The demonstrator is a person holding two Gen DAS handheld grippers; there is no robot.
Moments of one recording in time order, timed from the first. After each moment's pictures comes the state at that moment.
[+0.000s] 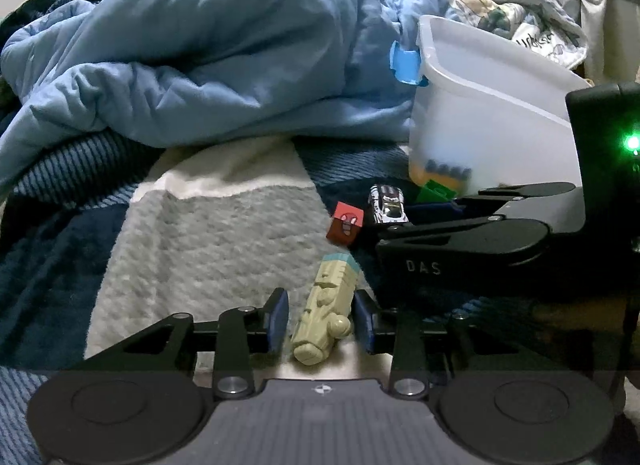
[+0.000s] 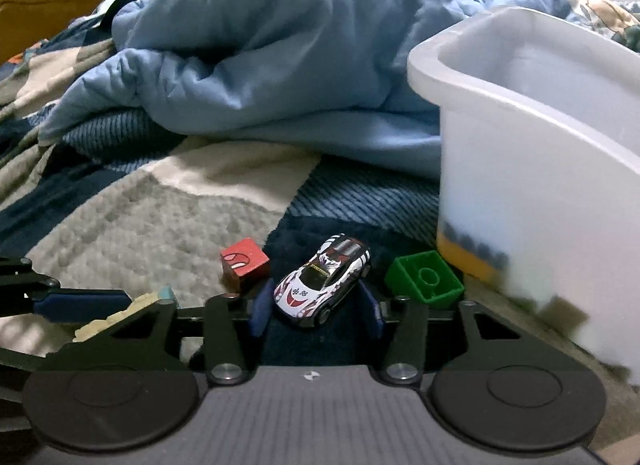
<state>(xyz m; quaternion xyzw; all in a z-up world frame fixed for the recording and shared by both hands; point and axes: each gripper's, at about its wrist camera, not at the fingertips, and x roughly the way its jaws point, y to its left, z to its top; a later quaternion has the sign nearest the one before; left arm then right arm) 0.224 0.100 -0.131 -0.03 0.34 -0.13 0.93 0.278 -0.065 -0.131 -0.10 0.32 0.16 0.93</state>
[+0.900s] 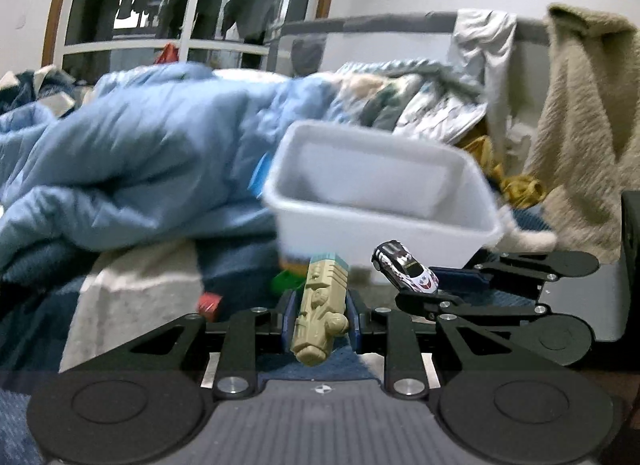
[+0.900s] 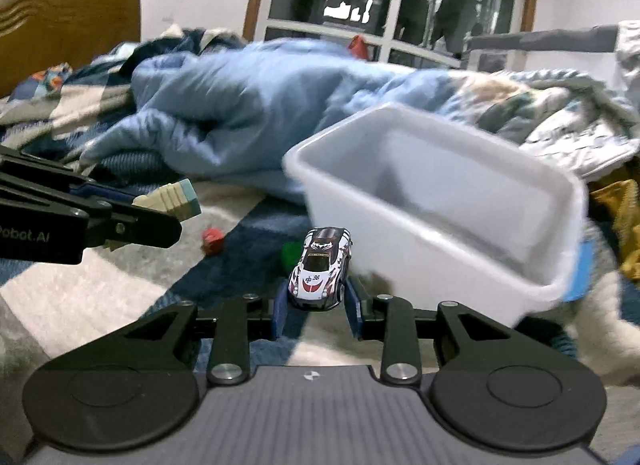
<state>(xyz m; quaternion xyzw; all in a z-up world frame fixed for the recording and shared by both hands) 0.152 0.025 -0.020 -0.03 0.25 -0.20 0.95 0.160 -0.158 -0.043 -0.13 0.24 0.14 0.95</state>
